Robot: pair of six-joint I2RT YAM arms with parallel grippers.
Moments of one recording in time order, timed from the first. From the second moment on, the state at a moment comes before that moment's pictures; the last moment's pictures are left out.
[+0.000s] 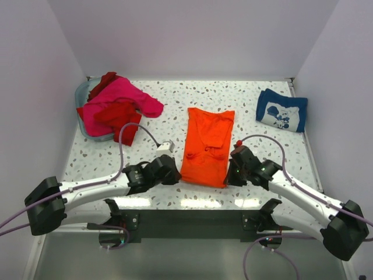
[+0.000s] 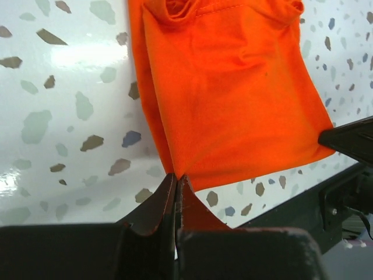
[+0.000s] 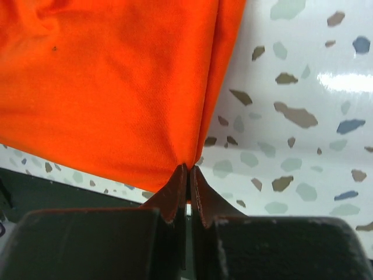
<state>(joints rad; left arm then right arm) -1.01 1.16 0.59 -0.22 -0.25 -0.93 0.67 0.99 0.58 -0.64 0.01 0.81</state>
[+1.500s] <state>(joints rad) -0.98 1.34 1.01 -0.36 -0.37 -0.80 0.51 1.25 1.17 -0.92 0.28 0.63</state>
